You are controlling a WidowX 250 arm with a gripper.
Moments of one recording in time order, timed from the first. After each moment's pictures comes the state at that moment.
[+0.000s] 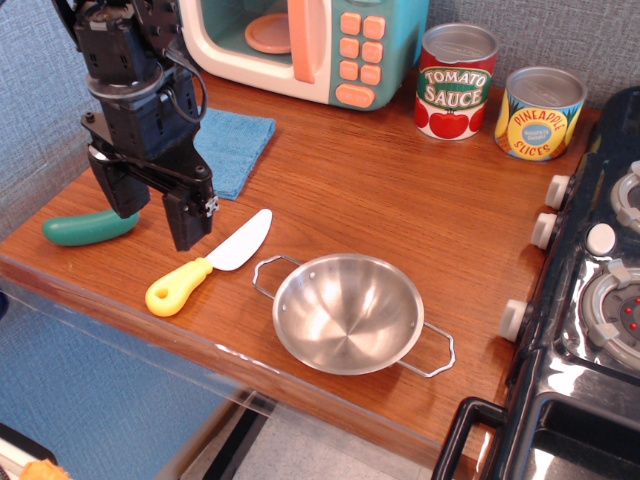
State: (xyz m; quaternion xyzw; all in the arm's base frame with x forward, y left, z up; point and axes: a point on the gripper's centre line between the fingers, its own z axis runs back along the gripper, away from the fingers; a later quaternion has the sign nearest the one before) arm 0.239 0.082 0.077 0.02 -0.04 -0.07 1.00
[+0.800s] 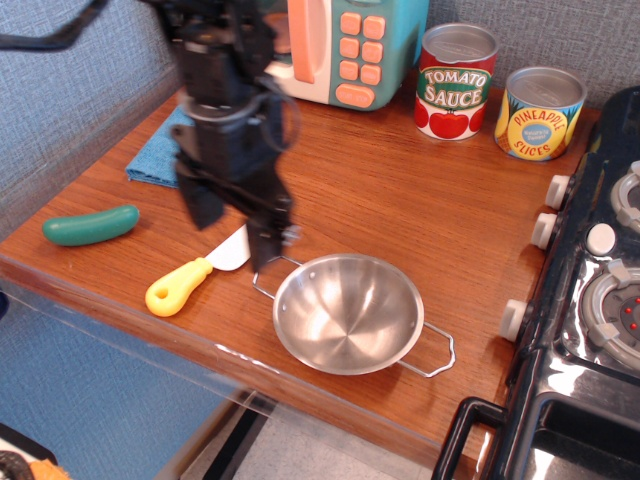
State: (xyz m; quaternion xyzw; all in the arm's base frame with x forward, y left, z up) arm 0.252 0.018 0.073 0.03 -0.05 -0.16 0.99
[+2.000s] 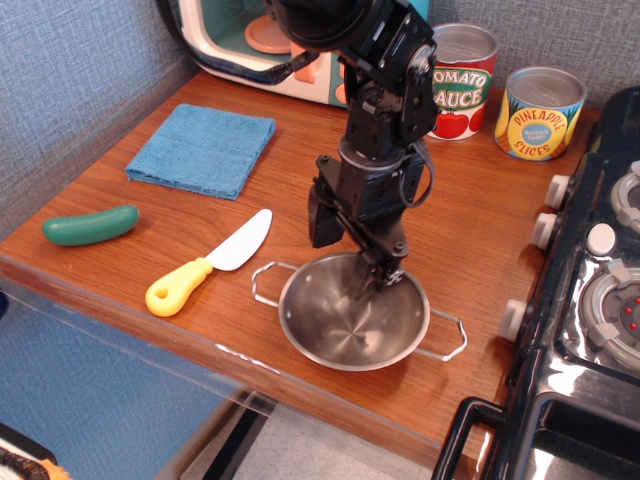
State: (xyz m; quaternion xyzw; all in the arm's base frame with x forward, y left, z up) arm 0.303 -0.032 0.020 0.07 -0.01 -0.29 0.95
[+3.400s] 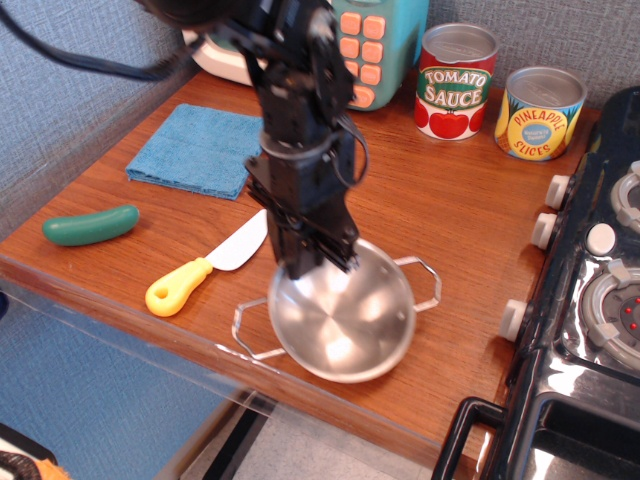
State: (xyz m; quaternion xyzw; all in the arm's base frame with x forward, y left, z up) arm 0.269 -0.007 0.053 0.00 -0.05 -0.18 0.98
